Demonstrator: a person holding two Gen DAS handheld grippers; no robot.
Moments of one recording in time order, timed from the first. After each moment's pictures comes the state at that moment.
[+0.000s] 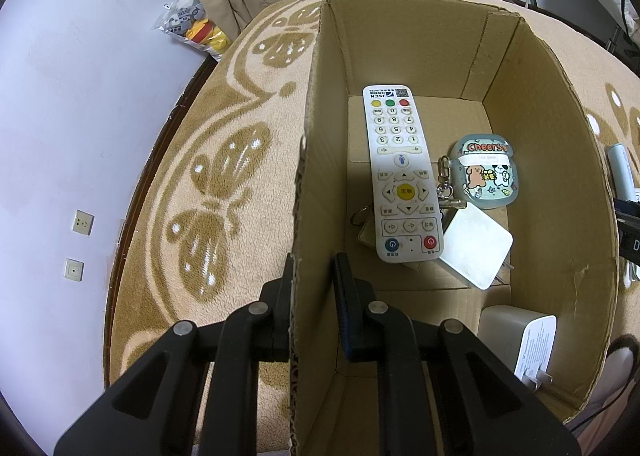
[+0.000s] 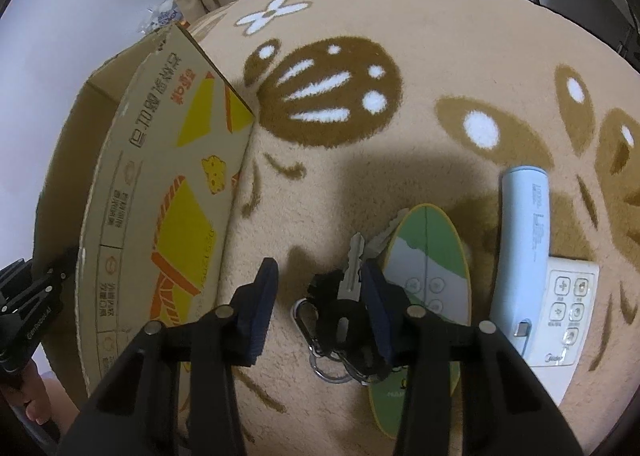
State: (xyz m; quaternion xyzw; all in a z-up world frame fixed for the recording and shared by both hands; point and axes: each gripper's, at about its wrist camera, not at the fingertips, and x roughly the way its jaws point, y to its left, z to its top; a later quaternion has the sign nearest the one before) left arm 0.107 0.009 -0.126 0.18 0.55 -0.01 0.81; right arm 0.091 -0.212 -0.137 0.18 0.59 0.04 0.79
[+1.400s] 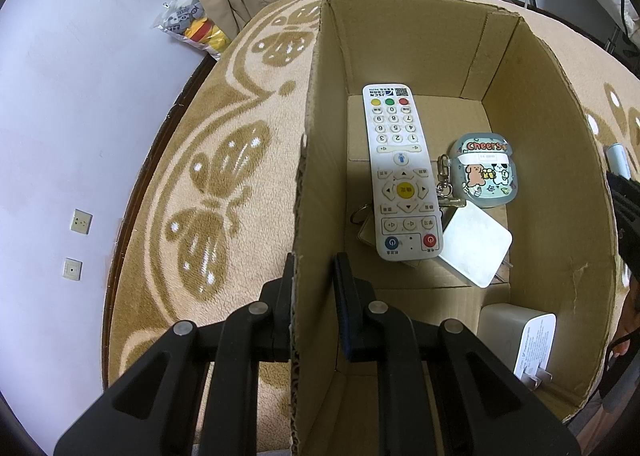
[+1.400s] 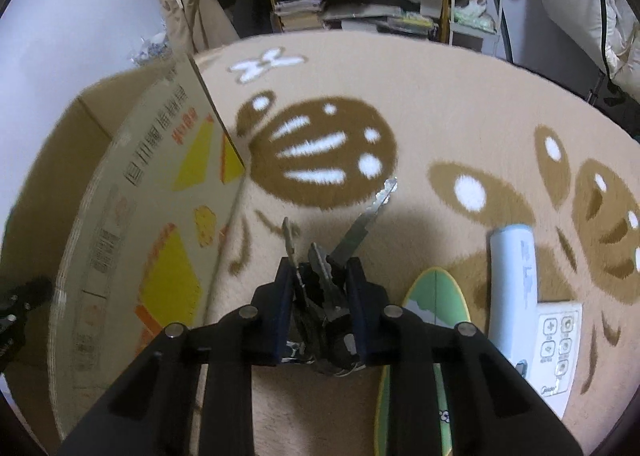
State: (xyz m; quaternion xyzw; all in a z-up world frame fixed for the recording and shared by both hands) left arm 0.108 0.011 -0.126 0.18 0.55 -0.01 0.81; right arm 0.103 -0.188 -0.128 0.11 0.50 -0.03 0.86
